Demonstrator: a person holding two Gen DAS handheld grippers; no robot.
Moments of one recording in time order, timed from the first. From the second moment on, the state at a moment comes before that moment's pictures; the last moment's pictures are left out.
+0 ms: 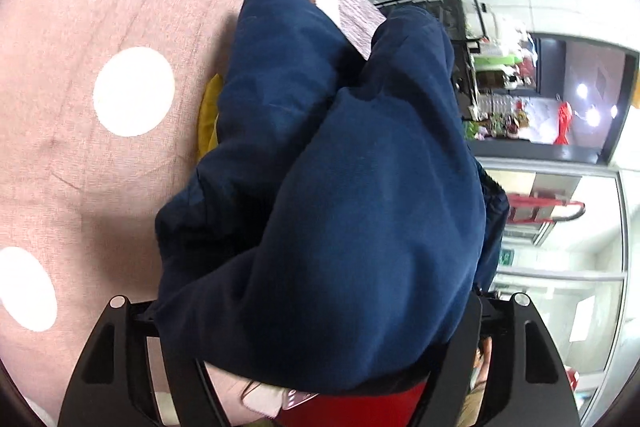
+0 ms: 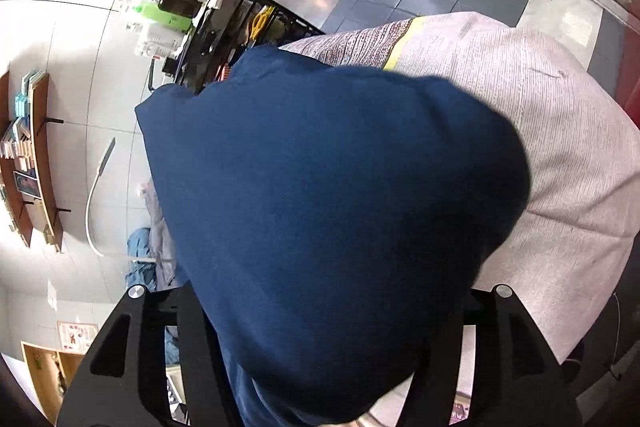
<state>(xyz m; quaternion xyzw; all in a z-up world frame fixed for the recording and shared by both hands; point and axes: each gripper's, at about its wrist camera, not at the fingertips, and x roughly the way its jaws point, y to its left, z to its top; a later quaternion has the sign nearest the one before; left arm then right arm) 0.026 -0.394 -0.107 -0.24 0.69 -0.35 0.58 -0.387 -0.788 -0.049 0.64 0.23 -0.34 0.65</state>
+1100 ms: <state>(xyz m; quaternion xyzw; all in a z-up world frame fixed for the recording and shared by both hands) 0.102 -0.503 -0.064 0.14 0.59 -0.42 0.68 -0.167 -0.804 0.031 0.07 0.53 -0.44 0.72</state>
